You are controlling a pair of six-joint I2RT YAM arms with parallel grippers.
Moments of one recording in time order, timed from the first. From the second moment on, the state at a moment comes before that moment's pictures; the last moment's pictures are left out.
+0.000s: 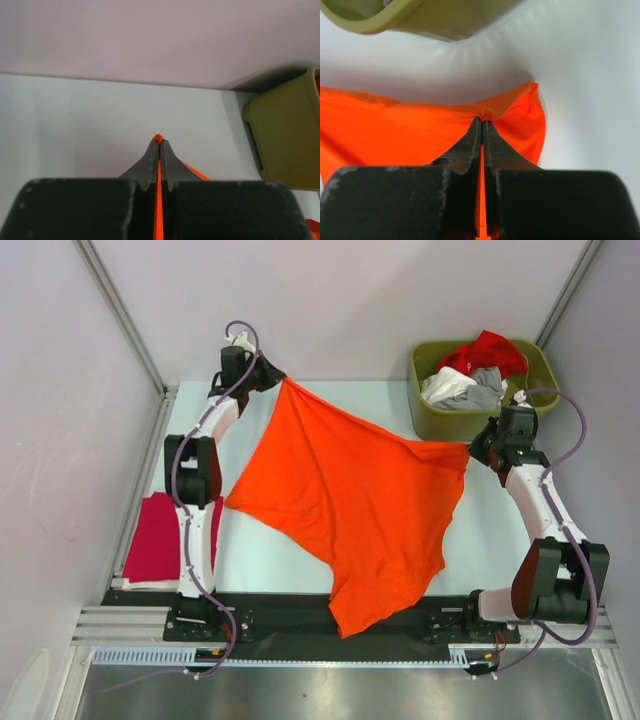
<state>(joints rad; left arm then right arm) -0.11 2.37 2.02 0.02 0.36 -0.53 -0.10 1.36 1.05 -0.33 -0.02 0.47</state>
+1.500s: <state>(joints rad) -0.05 1.87 1.27 -0.46 0.00 -0.42 0.66 1.33 0.90 -0.75 -0.22 0.54</state>
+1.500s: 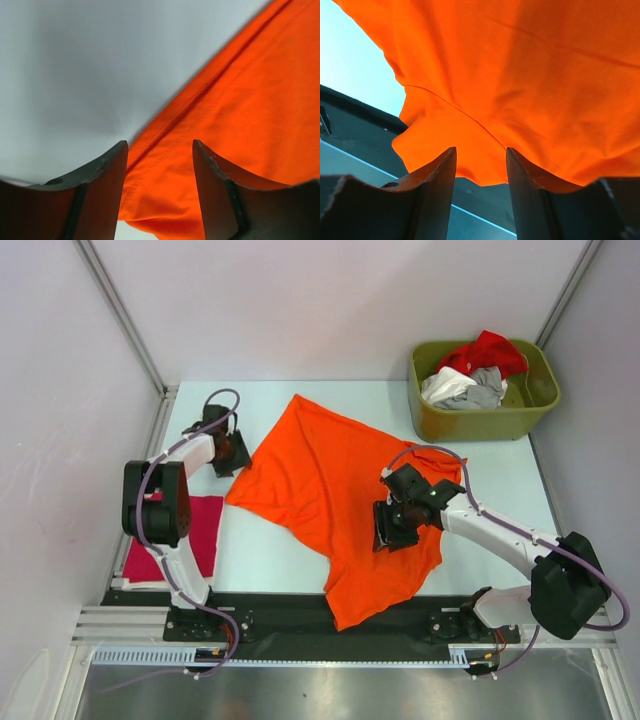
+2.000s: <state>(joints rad) -0.04 2.00 1.40 -0.59 -0.04 -0.34 0.66 1.35 0.90 -0.75 -0.22 0.52</state>
